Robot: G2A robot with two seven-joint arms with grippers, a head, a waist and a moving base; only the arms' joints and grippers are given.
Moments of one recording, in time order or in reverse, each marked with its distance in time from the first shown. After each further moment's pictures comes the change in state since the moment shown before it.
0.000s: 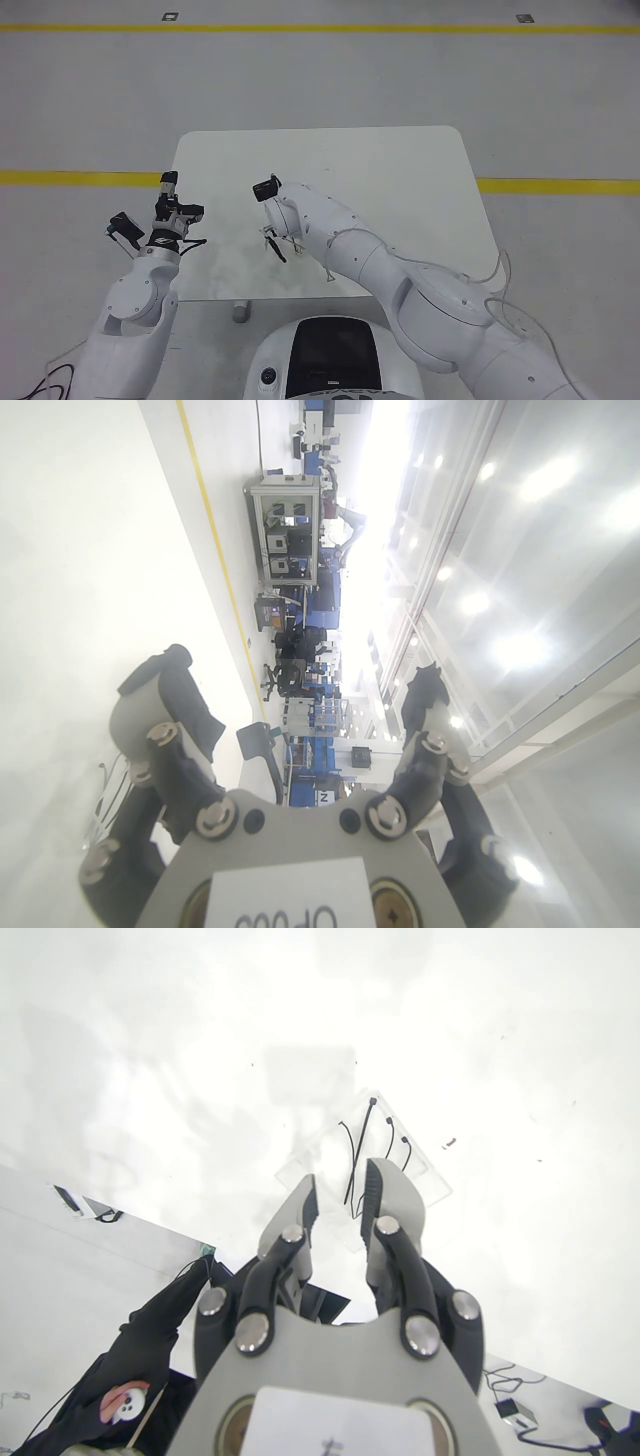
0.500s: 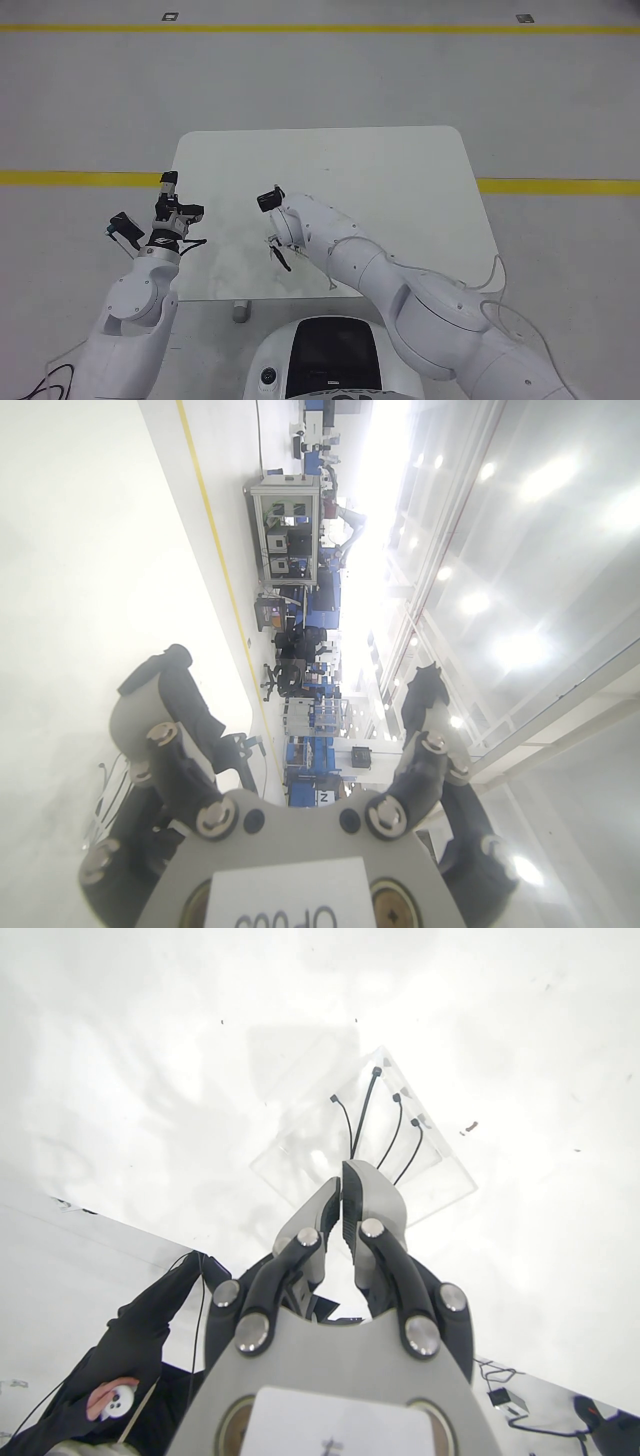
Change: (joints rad) left arm 0.000 0.000 0.000 0.000 0.000 0.000 0.000; right arm -0.042 -0.013 0.018 0.048 -0.032 -0.048 -0.024
